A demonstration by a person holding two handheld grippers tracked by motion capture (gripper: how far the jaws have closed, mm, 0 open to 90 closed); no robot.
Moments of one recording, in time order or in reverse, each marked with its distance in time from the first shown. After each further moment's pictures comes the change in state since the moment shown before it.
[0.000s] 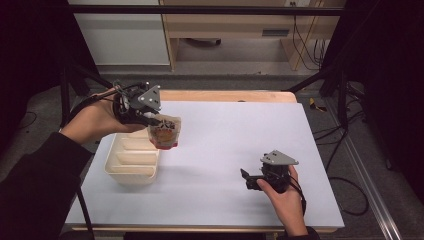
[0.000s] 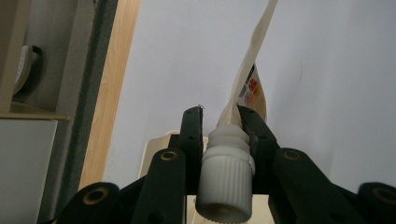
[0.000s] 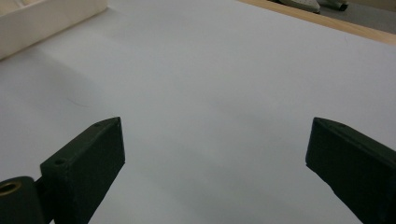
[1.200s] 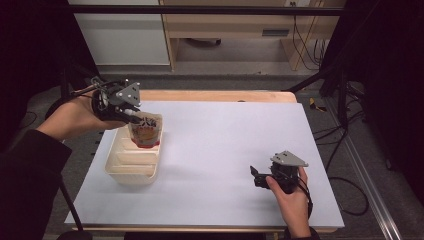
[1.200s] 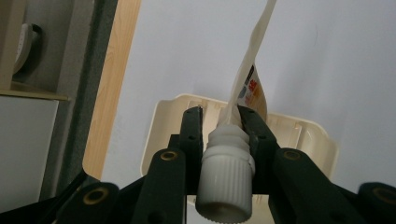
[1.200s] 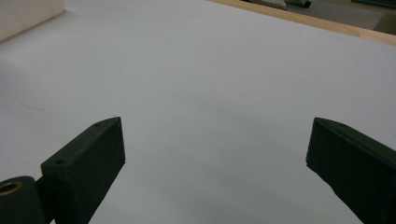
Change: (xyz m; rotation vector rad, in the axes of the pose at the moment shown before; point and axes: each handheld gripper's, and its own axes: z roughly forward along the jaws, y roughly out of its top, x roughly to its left) left arm 0.012 -0.038 -0.010 0.036 -0.002 -0.038; right arm -0.017 -0.009 -0.006 -0.011 -0.109 0.059
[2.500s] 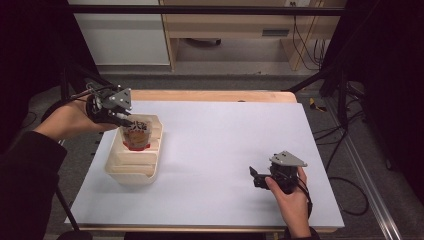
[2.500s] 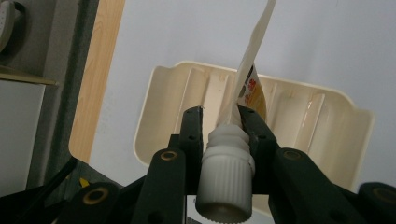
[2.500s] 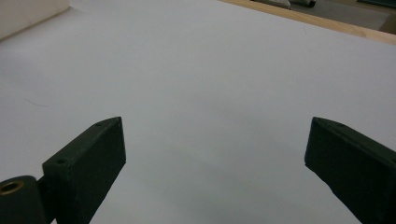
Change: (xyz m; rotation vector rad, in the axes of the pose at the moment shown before) left arm 0.013 -0.039 0.029 0.039 -0.027 -0.019; right arm 0.001 0.000 0.001 0.007 0.012 -0.018
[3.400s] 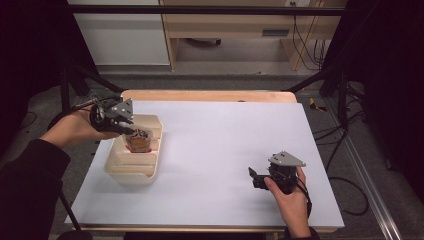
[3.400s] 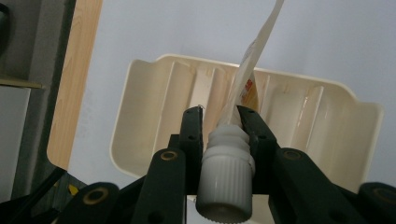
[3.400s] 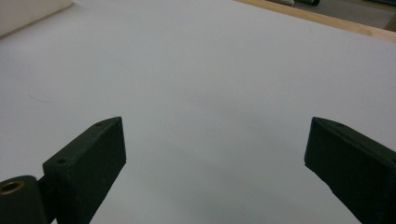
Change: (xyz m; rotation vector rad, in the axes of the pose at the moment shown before) left arm -0.010 -0.013 0.026 -0.014 -0.036 0.006; right arm 0.002 0.000 0.001 0.010 0.010 -0.005
